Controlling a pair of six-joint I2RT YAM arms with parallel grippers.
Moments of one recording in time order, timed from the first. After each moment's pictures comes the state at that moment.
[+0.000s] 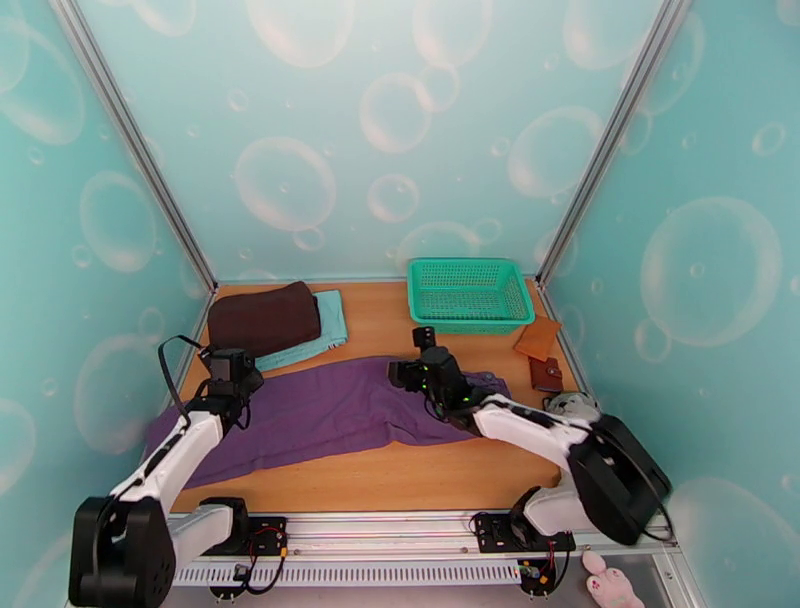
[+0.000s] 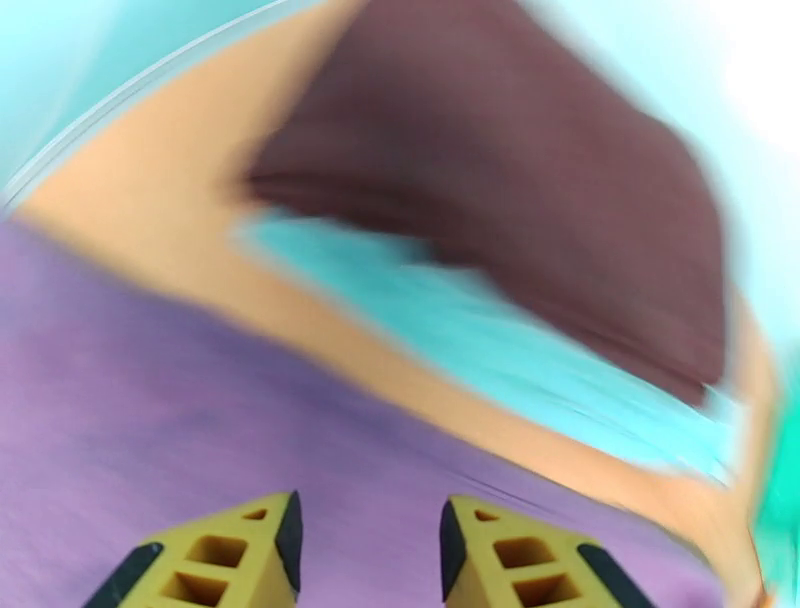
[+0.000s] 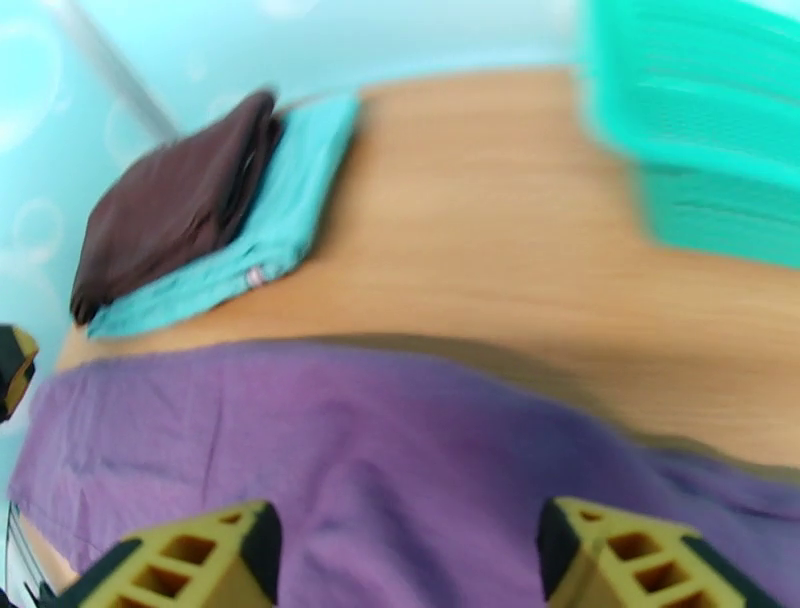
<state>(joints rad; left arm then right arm) -0.14 1.06 0.62 -0.25 -0.22 -0.62 0.61 1.26 0.64 0.10 0.19 0.50</state>
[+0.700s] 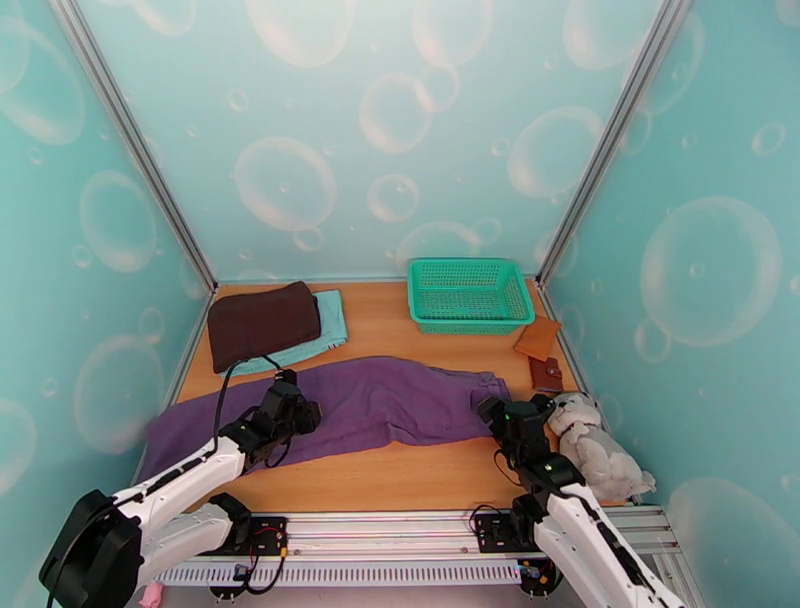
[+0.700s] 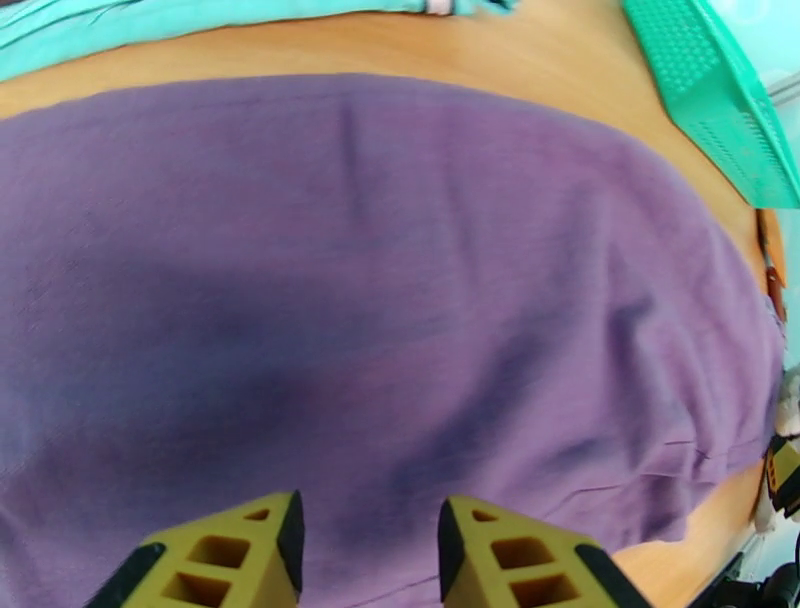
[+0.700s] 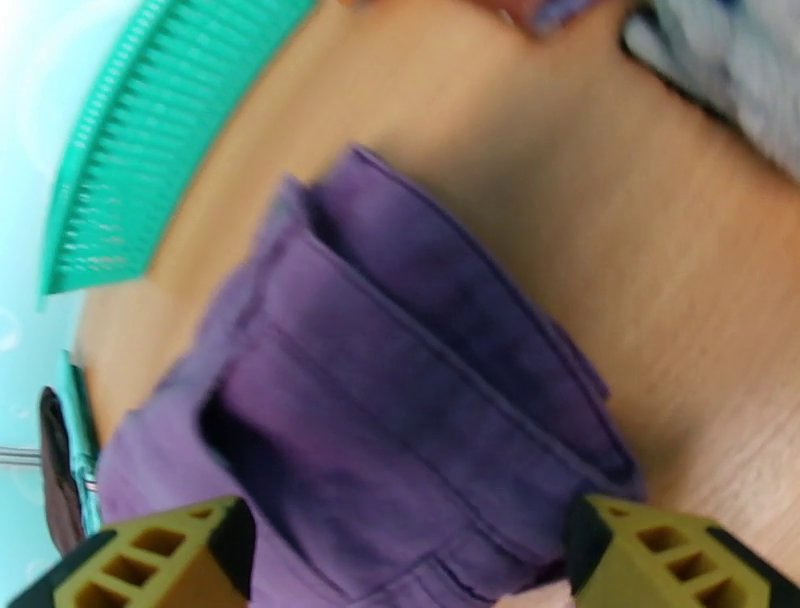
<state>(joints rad) -0.53 1.08 0.43 -0.24 -0.12 -0.66 0.22 0.67 0.24 -0.40 0.18 1.05</state>
